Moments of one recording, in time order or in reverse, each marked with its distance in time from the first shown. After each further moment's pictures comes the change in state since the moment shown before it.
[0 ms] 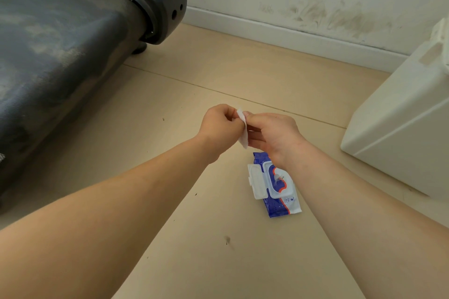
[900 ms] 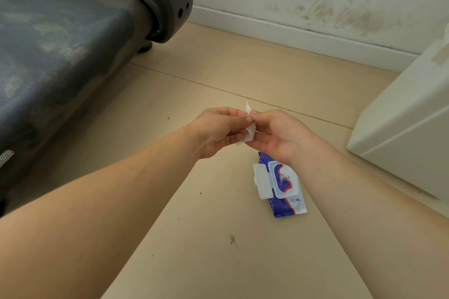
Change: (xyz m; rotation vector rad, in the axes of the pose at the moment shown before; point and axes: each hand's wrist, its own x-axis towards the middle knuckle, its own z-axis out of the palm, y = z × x) left_hand 0.003 0.003 -0.026 -0.421 -0.302 -0.256; right_hand 0.009 -0.002 0.001 0.110 -0.099 0.168
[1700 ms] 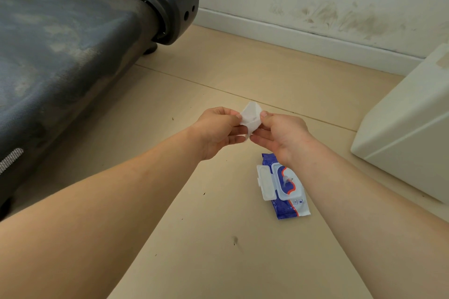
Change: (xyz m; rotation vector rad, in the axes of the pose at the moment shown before) left_hand -0.002 -0.001 -0.007 -0.014 0.116 0.027; right_hand 0.003 0.005 0.006 0.009 0.212 -0.130
